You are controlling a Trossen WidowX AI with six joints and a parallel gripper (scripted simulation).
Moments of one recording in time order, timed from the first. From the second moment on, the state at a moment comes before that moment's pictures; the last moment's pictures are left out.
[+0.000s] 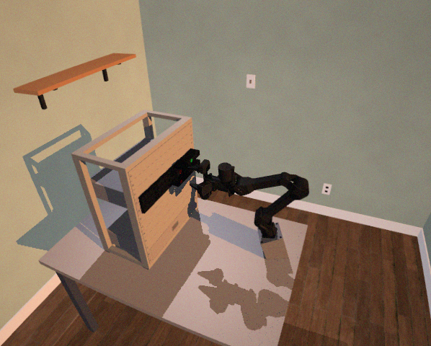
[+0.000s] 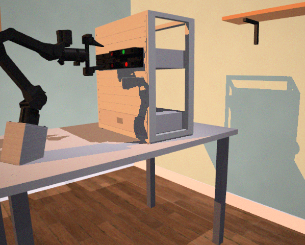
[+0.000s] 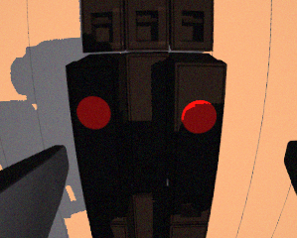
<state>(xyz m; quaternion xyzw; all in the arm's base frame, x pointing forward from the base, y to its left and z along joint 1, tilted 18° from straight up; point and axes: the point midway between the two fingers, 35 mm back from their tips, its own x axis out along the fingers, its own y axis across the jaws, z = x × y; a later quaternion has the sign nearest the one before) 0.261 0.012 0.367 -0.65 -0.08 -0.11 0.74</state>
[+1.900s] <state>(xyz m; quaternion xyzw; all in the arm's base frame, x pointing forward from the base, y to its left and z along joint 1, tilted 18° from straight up) 0.255 -0.090 0.356 -0.65 -0.08 -0.12 0.75</state>
